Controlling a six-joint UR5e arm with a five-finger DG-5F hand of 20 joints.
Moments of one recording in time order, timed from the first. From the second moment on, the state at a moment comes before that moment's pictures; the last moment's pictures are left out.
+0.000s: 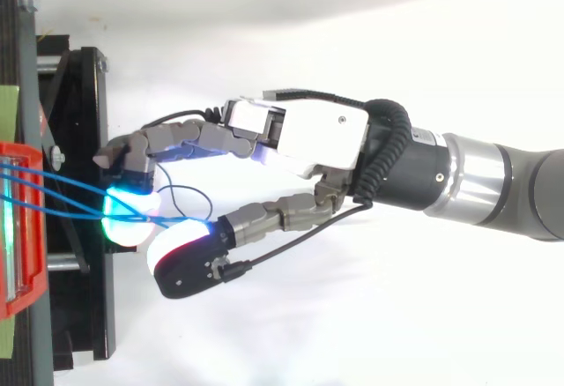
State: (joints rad) arm 0.16 -2.41 -1.27 -2.43 -1.22 -0.21
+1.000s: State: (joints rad) arm 0.15 -2.41 -1.26 -2.45 -1.23 -0.16
